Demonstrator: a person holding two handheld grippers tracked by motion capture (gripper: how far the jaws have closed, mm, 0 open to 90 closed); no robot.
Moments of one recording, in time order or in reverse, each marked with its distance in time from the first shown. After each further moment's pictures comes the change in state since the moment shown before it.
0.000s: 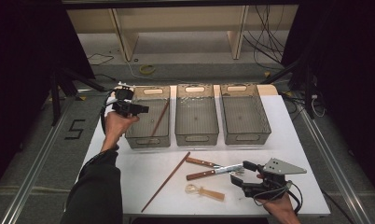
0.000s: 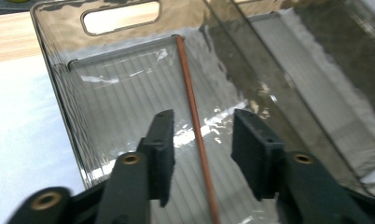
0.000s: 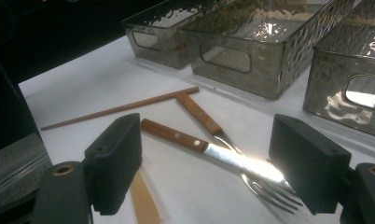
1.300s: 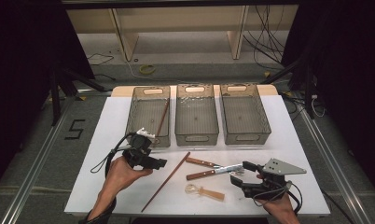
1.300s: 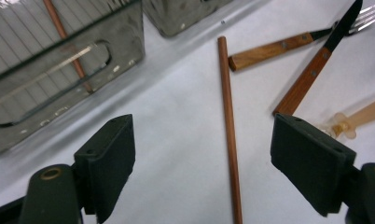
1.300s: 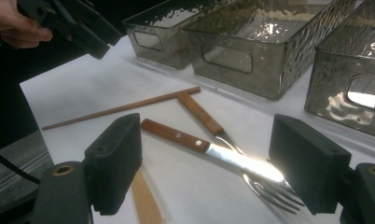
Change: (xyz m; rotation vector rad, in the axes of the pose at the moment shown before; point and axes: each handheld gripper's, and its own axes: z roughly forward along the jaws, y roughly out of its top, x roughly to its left) left arm -0.108 -0.115 -0.035 0.228 -0.102 0.227; right arm 0.001 0.000 0.000 0.000 0.002 -0.004
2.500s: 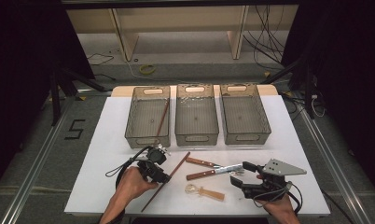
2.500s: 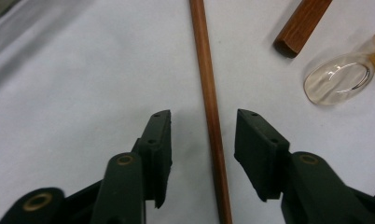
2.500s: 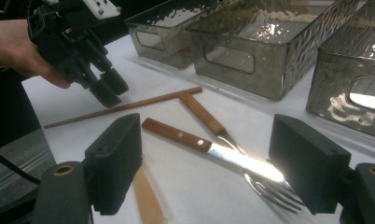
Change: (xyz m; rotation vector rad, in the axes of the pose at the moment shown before) left arm -0.024 -0.014 0.050 0.239 -0.015 0.100; right arm 0.002 0.000 -0.001 0.001 0.003 -0.006
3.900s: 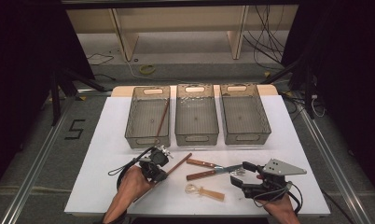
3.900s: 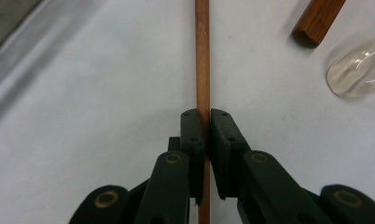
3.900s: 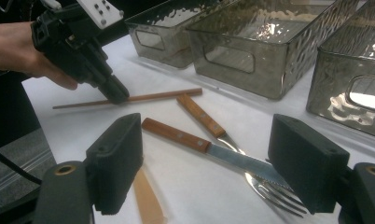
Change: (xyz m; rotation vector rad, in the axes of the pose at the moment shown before) left arm -0.003 0.002 0.001 0.005 0.076 0.069; right arm 0.000 0.000 0.000 0.002 0.002 0.001
